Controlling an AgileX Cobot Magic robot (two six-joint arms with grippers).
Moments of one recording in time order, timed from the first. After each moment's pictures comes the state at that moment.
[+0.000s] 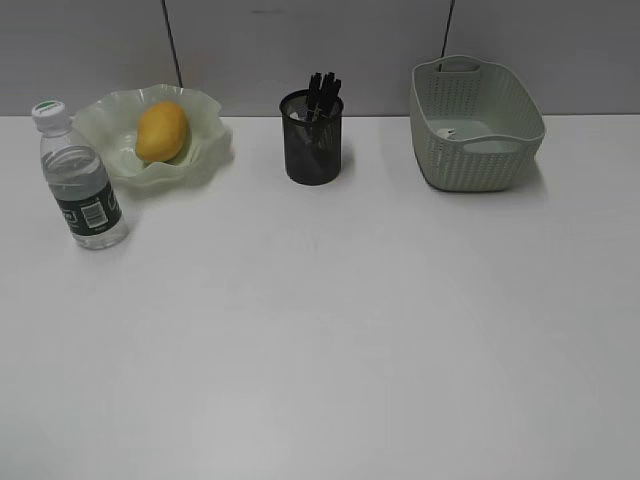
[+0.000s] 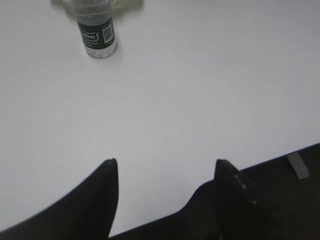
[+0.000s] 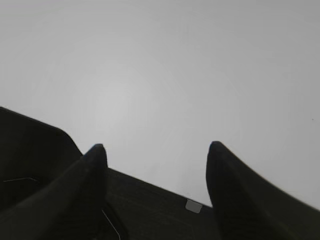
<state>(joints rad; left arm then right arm) -0.41 0.23 -0.63 0.00 1.13 -0.11 0.44 0.30 -0.54 -0.09 1.08 0.05</state>
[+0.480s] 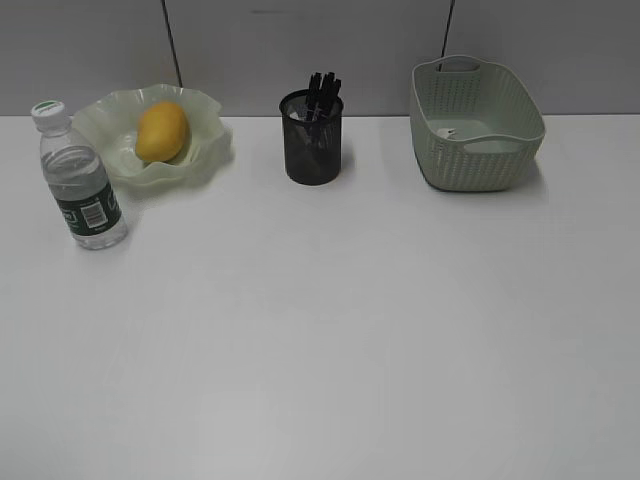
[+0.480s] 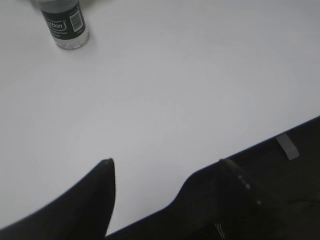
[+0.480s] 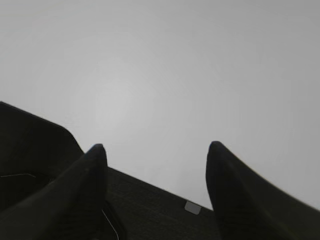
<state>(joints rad) -0.41 0.22 -0.53 -0.07 1.07 -0.01 0.44 0.30 -0.51 -0.07 1.05 0.01</state>
